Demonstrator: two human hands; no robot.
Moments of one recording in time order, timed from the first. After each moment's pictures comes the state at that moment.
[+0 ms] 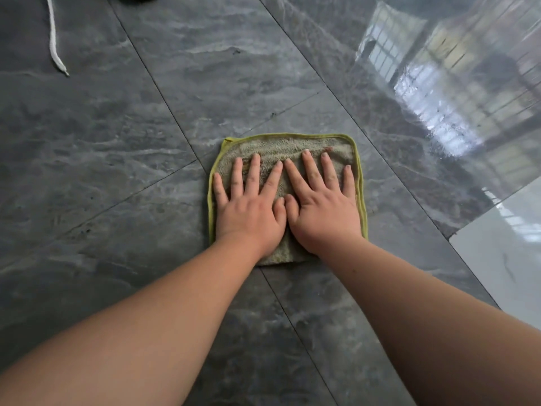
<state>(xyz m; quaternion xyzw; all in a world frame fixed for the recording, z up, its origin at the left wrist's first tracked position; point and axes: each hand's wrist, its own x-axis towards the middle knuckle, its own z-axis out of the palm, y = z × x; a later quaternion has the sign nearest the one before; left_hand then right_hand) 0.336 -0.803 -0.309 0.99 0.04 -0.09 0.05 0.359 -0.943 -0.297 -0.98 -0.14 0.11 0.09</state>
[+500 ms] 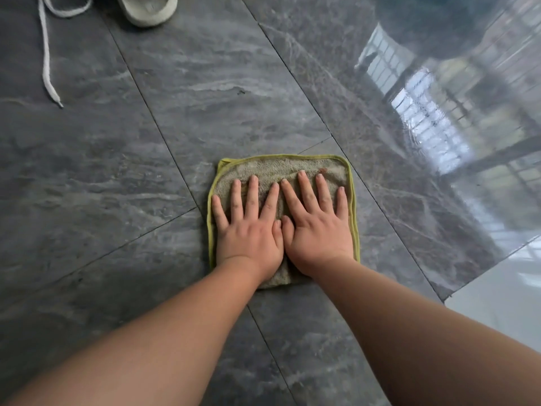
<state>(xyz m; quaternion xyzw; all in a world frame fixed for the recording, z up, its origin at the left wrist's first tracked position) 0.388 -0.794 -0.309 0.99 0.06 -0.09 0.07 0.423 -0.925 -0.291 -0.97 -0.15 0.15 0.08</state>
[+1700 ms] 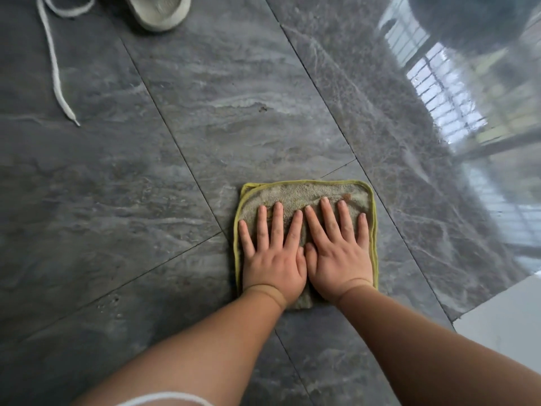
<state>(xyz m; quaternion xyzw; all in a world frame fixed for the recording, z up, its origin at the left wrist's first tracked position) 0.394 -0.790 -0.298 0.98 0.04 -0.15 0.10 0.430 -0.921 -0.291 -0.97 -0.14 0.18 0.04</state>
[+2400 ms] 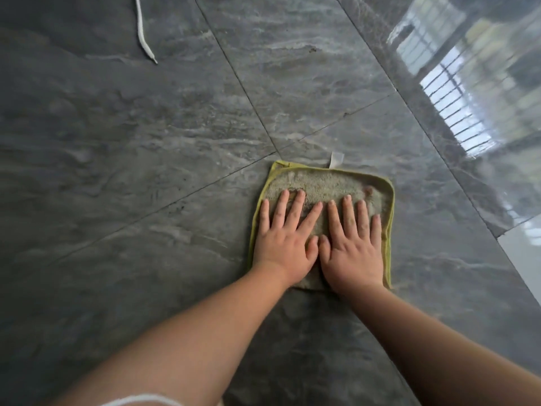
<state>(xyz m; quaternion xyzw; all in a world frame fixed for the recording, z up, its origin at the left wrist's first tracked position) 0.249 -0.730 -0.292 0.99 -0.05 -0.14 0.08 0.259 -0.879 -0.290 -0.98 -0.09 0.18 0.04</state>
